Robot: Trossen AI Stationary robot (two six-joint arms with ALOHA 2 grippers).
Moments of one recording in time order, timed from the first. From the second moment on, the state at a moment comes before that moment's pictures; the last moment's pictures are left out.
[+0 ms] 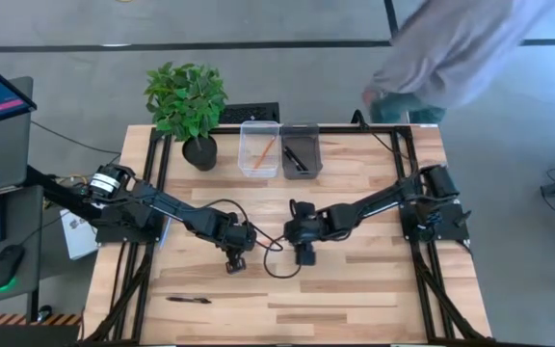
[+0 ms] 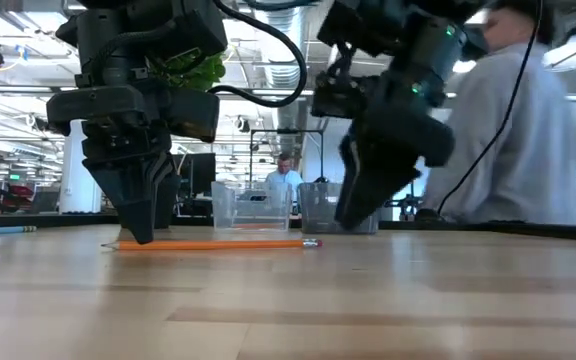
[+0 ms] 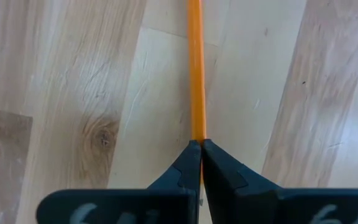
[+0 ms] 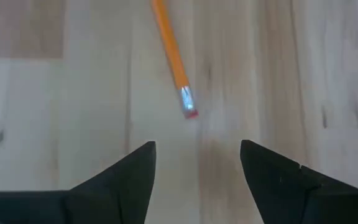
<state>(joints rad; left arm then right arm) -0.25 1.70 0.91 -0.46 -0.01 -0.49 0.21 1.86 1.11 -0.35 0.16 0.10</state>
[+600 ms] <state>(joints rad) -0.24 1.70 0.91 -0.48 -0.01 -0.46 0.15 1.95 1.12 -0.25 0.05 0.07</state>
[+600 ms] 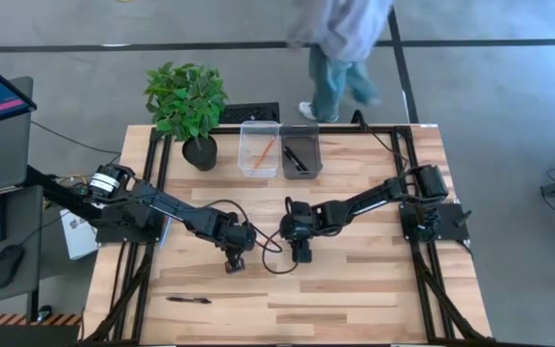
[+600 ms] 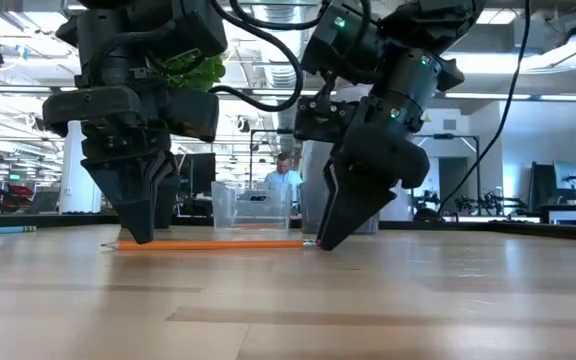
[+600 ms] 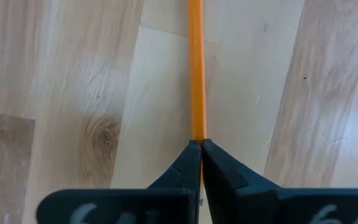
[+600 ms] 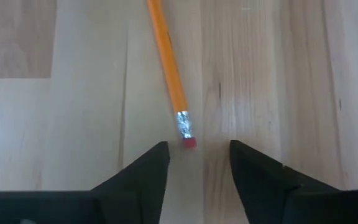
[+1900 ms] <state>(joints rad) -0.20 1.70 0.95 -0.45 -0.03 -0.36 0.15 1.95 1.12 -0.31 0.02 0.08</state>
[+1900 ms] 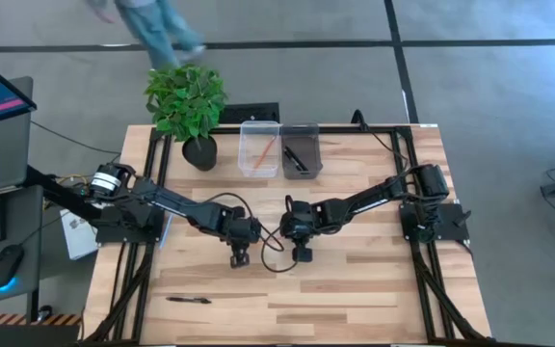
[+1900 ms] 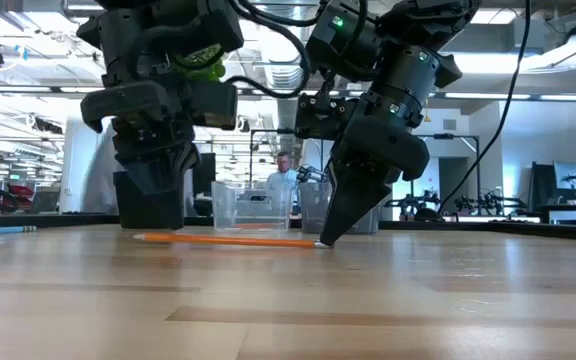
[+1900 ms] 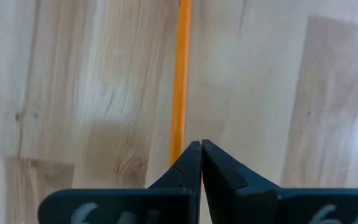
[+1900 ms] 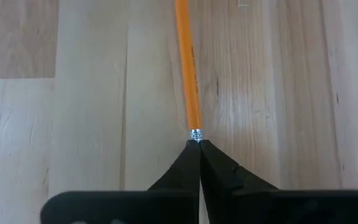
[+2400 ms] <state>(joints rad) -0.20 1.70 0.95 -0.54 0.00 -0.39 0.15 1.95 1.11 -0.31 0.01 0.10</state>
